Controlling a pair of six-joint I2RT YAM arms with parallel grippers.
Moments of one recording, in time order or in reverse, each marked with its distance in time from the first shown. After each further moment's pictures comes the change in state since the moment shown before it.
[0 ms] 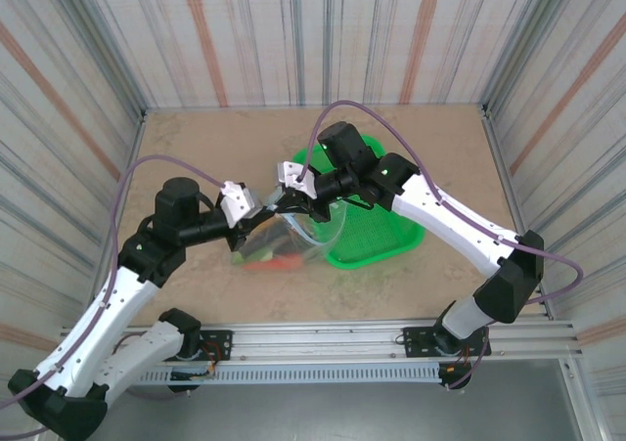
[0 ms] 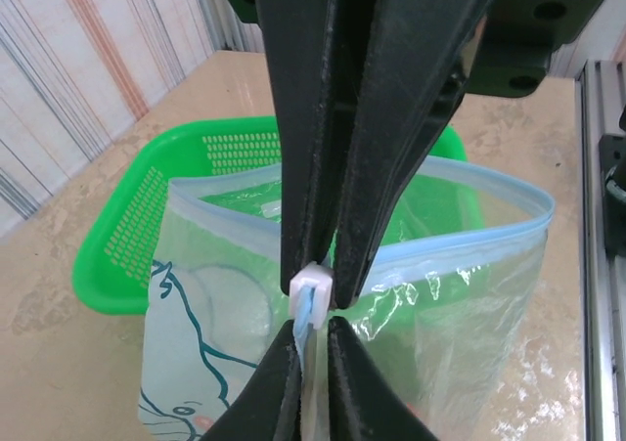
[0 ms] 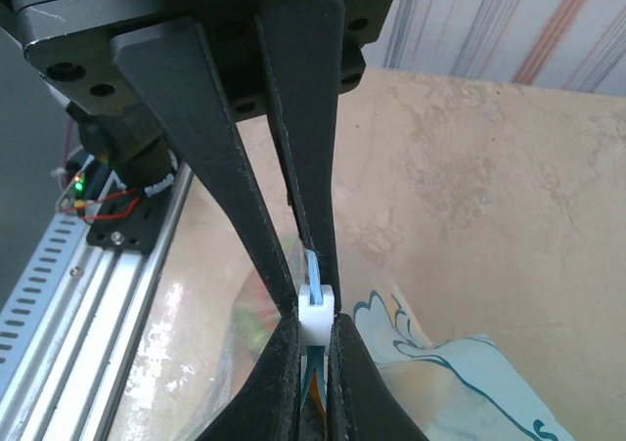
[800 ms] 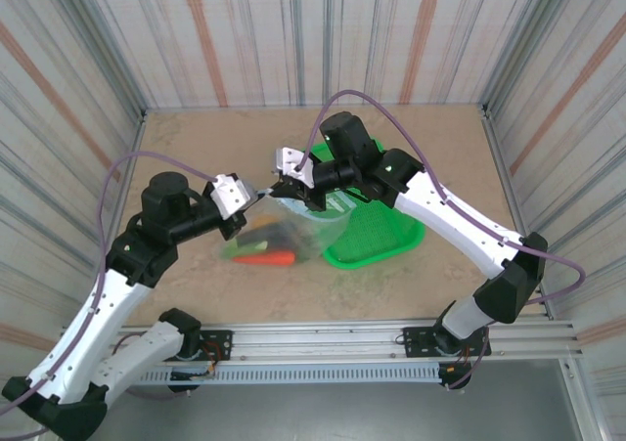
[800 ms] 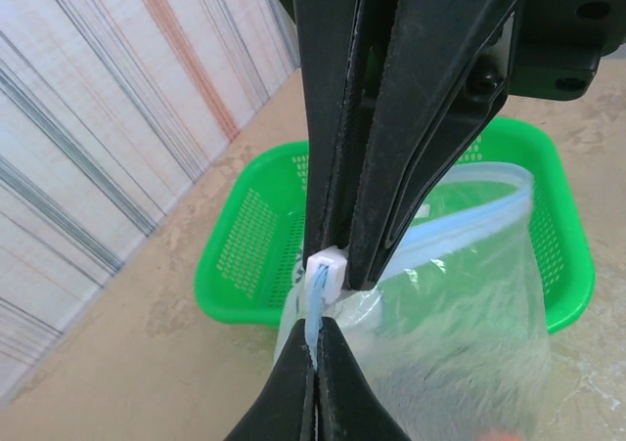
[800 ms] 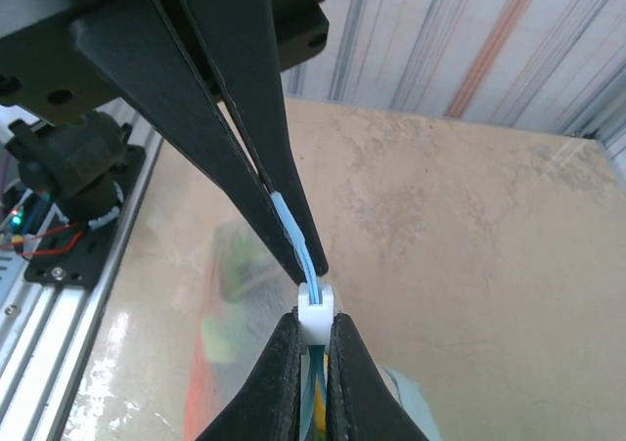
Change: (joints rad) left arm 0.000 -0.013 0.105 -0.029 -0.158 0.103; right arm -0.003 0.000 0.060 0.059 0.078 0.034
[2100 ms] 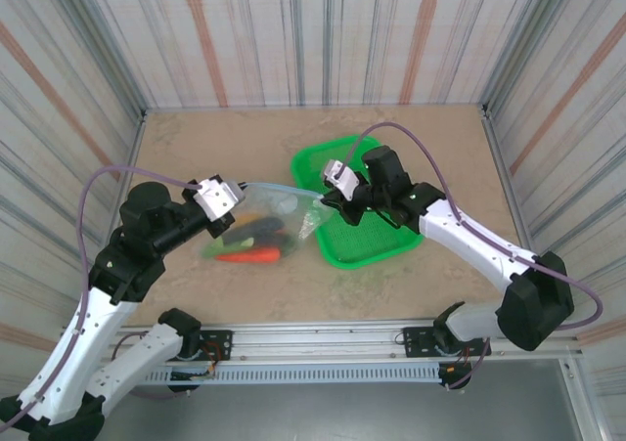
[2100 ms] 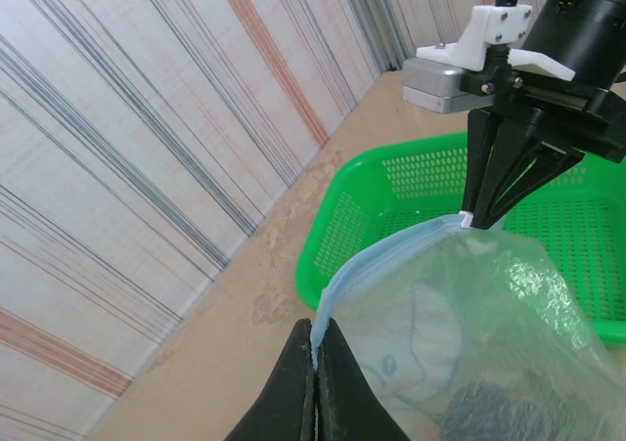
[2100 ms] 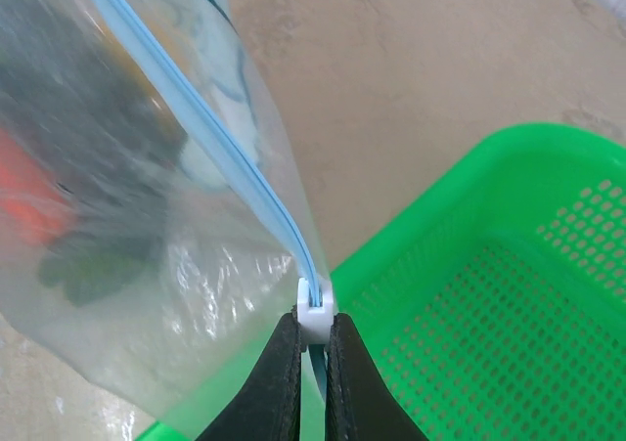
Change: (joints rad) left arm -0.007 -0.093 0.023 -0.005 -0.175 0.068; right arm -0.195 -0.205 -0.550 0.243 0.209 0.206
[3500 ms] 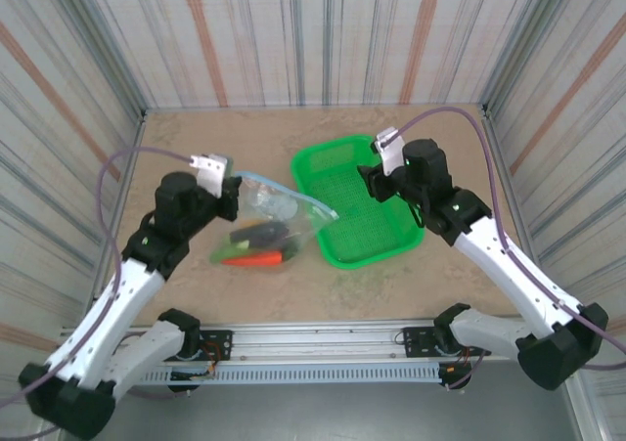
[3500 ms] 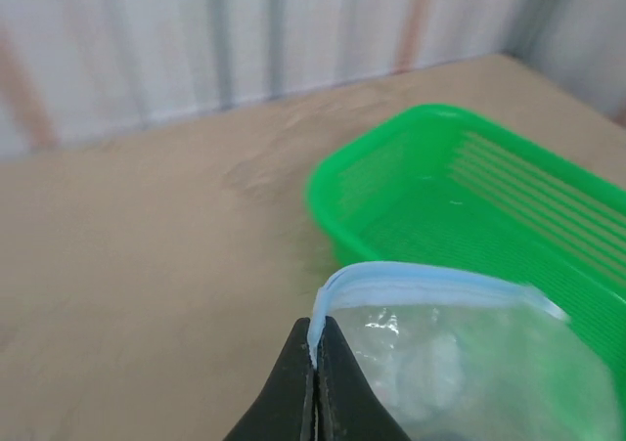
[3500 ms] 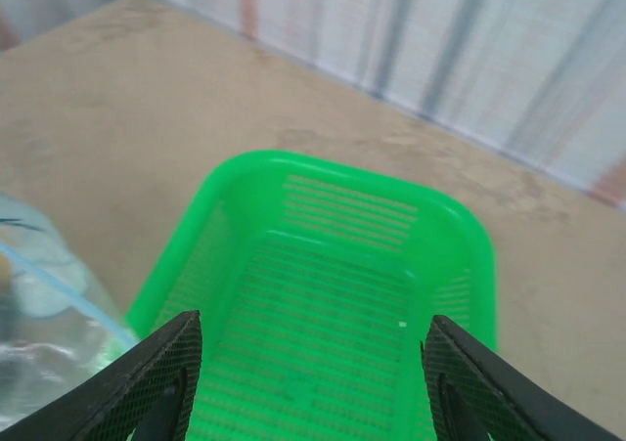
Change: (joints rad) left arm 0.124 0.199 -0.150 0.168 -0.193 -0.656; right arm -0.084 -0.216 0.066 -0.060 0.446 0.292
